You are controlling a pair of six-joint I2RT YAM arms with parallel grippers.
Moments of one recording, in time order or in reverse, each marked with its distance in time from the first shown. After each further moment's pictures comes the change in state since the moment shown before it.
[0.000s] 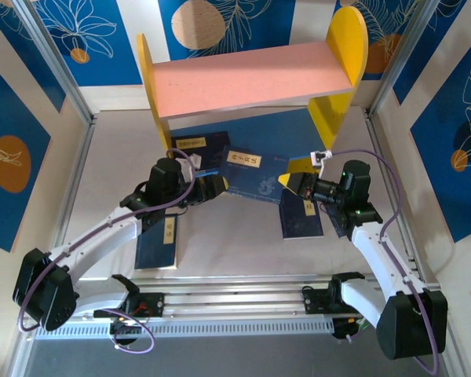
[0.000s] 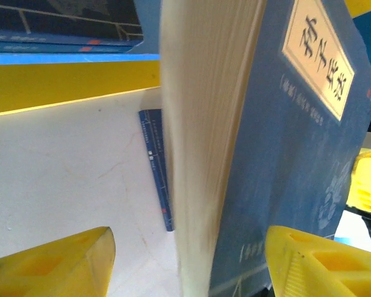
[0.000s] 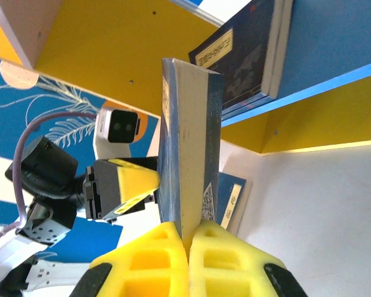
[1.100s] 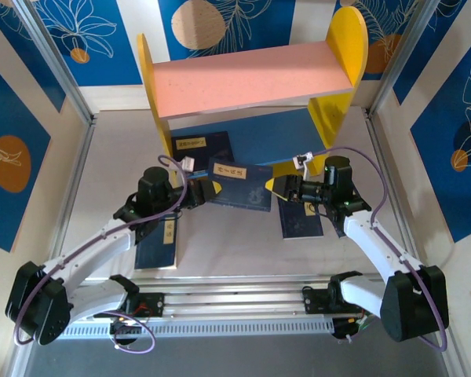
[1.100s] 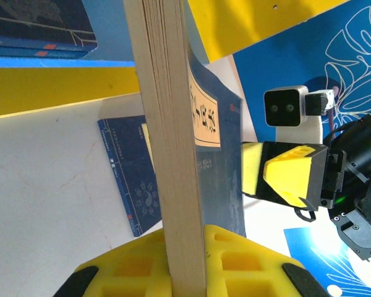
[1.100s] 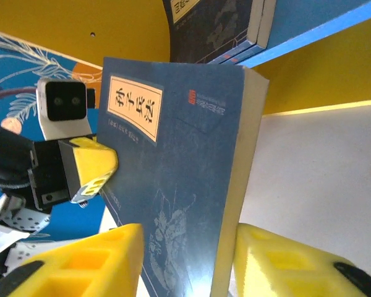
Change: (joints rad) left arm 0.033 -0.114 -0.150 0.214 0.078 -0.059; right arm 0.105 0.124 0.050 -0.119 0.040 -0.121
